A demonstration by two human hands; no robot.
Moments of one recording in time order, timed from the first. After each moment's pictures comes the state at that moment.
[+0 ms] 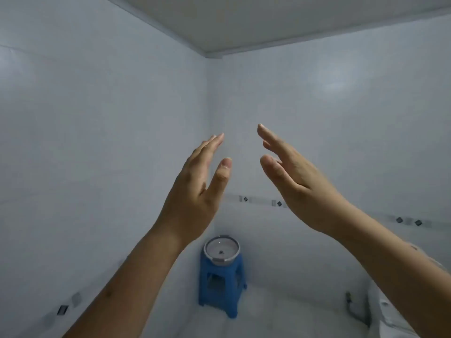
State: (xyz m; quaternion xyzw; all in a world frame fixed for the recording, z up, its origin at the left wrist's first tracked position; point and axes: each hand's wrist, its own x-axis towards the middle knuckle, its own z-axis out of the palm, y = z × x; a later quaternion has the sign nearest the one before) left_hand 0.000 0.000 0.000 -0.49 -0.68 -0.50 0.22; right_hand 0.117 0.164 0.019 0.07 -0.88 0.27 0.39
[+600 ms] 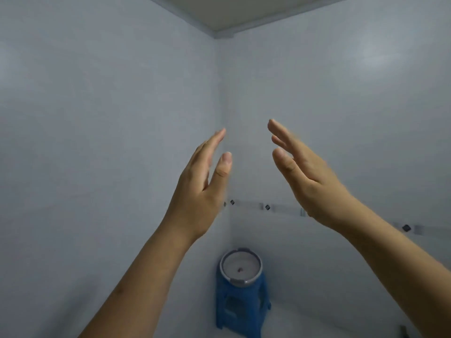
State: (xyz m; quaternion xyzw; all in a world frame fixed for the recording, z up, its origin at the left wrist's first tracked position) left_hand -0.222 0.126 0.000 -0.46 -0.69 -0.53 0.20; right_hand -0.120 0.304 0.010 0.08 -0.85 0.35 0.38
